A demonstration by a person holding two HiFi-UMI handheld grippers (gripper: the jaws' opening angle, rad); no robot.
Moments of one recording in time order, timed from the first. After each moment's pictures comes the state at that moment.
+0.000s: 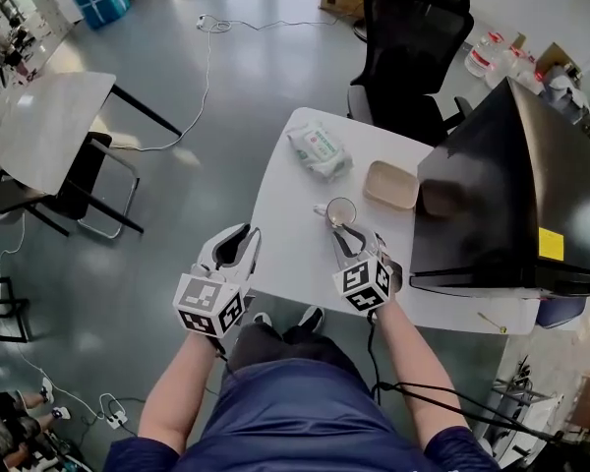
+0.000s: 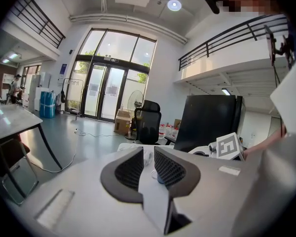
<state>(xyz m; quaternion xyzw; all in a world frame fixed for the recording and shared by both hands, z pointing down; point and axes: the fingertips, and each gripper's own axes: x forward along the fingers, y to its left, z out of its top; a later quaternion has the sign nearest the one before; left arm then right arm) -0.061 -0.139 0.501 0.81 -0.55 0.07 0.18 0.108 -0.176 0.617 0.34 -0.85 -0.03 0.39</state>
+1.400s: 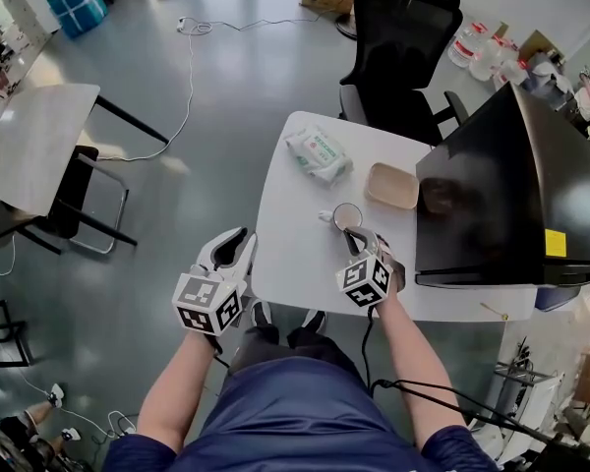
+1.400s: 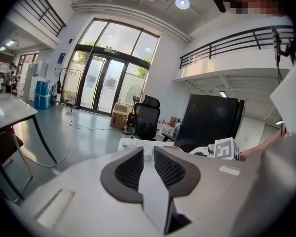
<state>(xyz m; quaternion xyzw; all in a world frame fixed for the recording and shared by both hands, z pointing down) -0.099 -0.163 0.524 0.82 -0.52 0.08 0.22 0.107 -0.195 0.646 0.37 -0.80 -0.03 0.46</state>
